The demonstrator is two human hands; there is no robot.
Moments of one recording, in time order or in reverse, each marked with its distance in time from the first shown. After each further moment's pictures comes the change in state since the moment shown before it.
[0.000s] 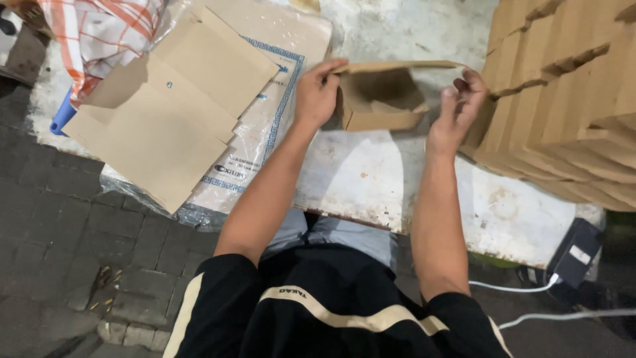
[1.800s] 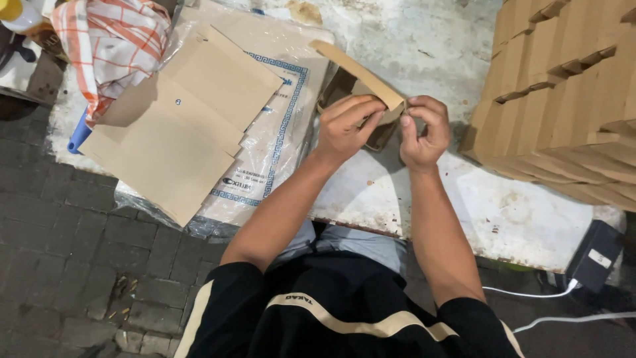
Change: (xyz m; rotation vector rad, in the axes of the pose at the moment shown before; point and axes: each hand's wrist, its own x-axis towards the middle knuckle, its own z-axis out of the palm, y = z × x) left_hand -0.039 0.049 0.025 -0.054 0.184 0.947; right_hand -0.014 -0.043 0.037 0.028 -0.153 -0.521
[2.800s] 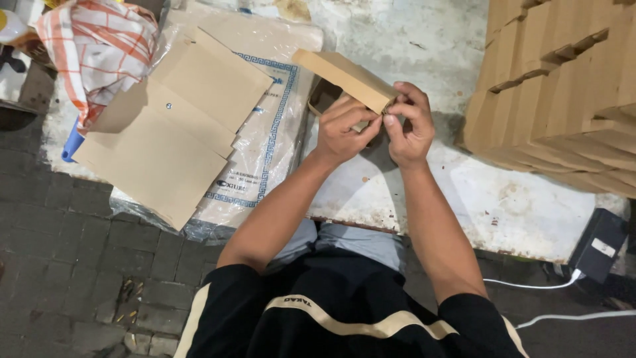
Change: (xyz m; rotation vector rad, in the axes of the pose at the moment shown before) left_hand -0.021 -0.005 0.014 -0.084 -0.047 0.015; right_hand -0.009 0.000 0.006 0.215 -0.040 0.116
